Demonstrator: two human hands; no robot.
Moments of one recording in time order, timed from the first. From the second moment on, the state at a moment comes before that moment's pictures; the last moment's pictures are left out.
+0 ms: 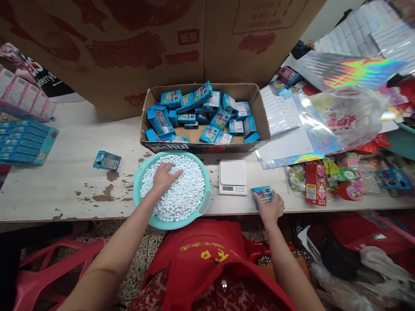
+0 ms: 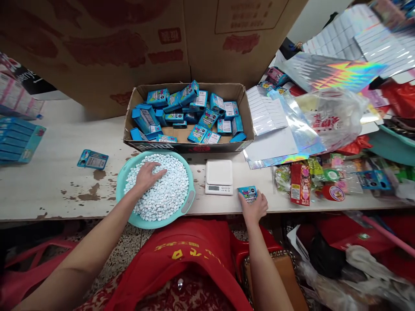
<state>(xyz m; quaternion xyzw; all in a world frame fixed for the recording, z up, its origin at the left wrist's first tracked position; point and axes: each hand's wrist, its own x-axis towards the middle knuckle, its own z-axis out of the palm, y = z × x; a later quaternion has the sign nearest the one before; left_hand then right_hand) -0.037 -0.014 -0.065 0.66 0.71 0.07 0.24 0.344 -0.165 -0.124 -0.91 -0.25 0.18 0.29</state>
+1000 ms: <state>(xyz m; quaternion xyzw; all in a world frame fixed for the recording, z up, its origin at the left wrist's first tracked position) 0.001 -0.032 0.029 0.08 0.46 0.55 0.69 0.158 -0.087 0.009 -0.56 -0.68 0.36 0.33</state>
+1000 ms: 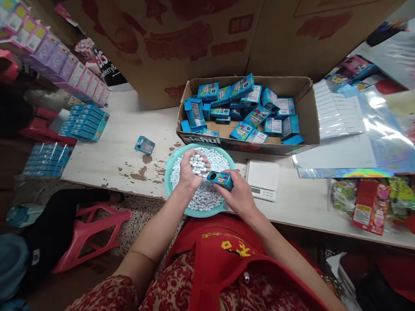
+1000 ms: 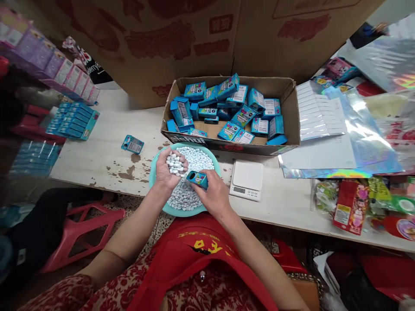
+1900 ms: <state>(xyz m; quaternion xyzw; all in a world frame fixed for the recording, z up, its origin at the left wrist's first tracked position) 0.018 -0.023 0.030 0.21 0.50 0.60 0.59 0.145 -0.071 0.015 -0.55 -0.69 0.34 0.33</state>
